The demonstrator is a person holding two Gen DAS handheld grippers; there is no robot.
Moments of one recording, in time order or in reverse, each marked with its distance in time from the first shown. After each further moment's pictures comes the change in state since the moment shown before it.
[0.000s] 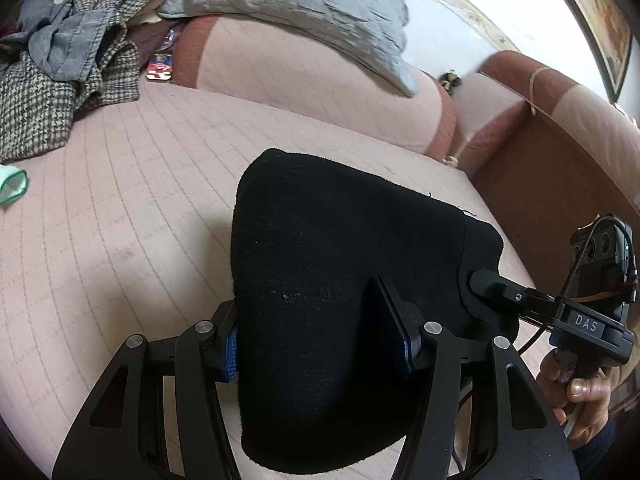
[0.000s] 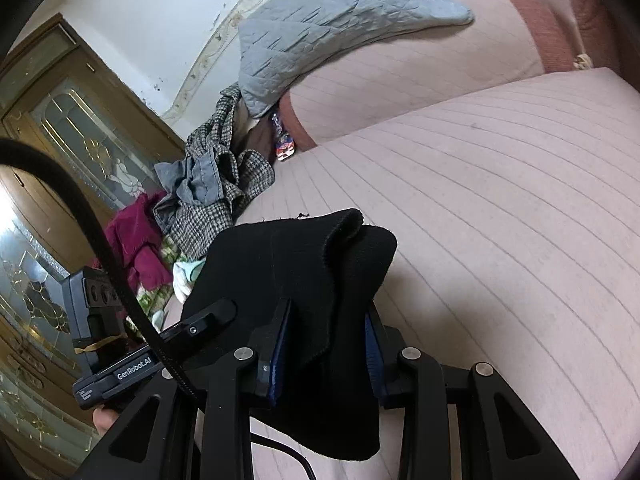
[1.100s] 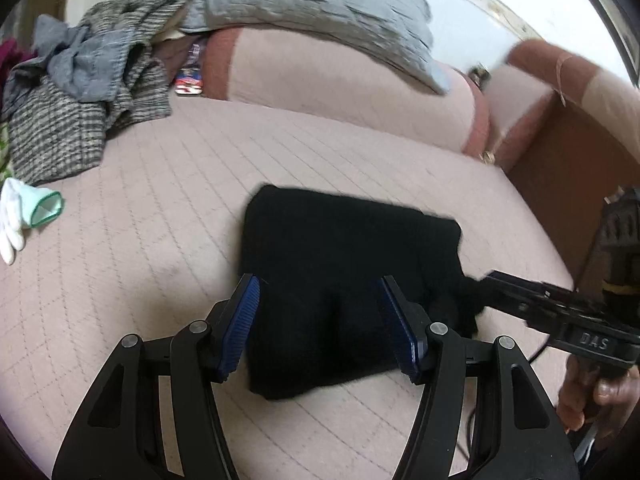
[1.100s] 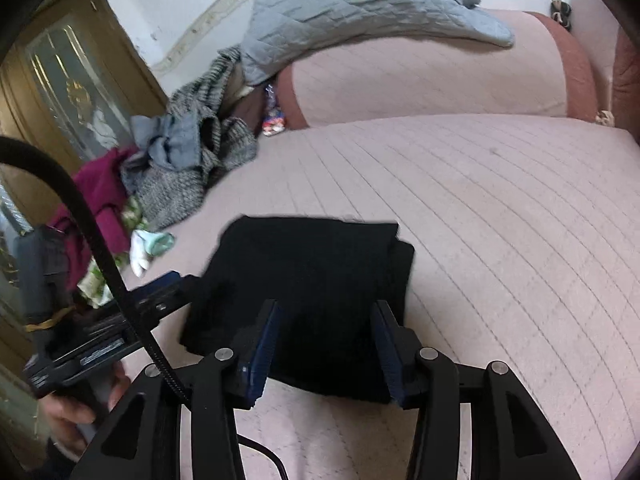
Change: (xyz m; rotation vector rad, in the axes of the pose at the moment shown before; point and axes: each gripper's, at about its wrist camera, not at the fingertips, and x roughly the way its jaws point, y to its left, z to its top) left arm 0.001 -0.001 -0.001 0.068 -0.005 0.145; right arm 0.034 0.029 0.012 -0.166 0.086 -0.173
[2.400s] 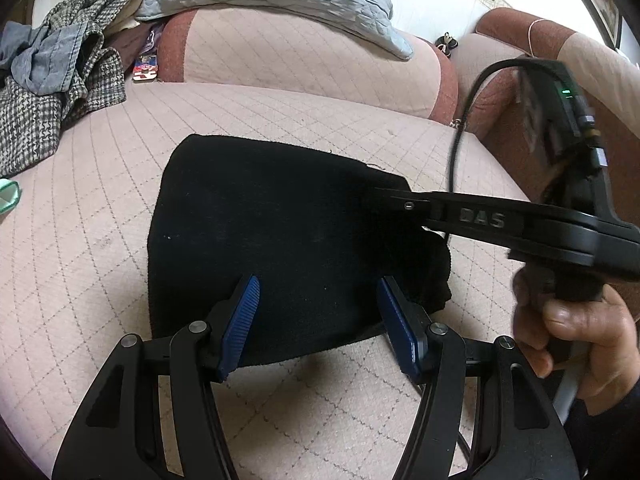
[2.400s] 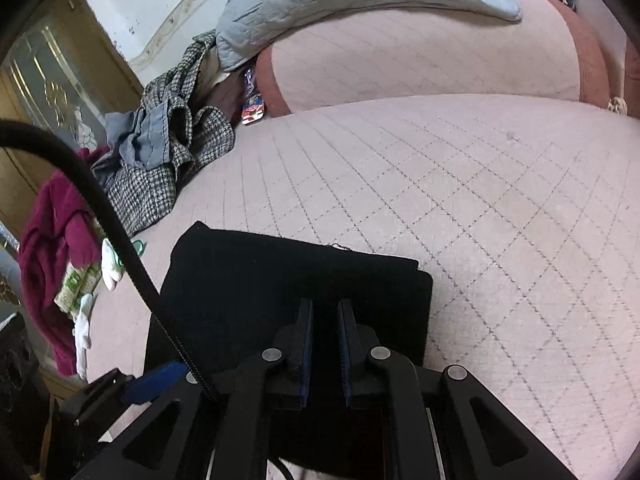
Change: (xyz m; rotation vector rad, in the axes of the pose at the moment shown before) left arm 0.022 -0.034 -0.025 0.054 0.041 -0.072; right arm 0.056 0.005 0.017 0.022 0.033 -0.038
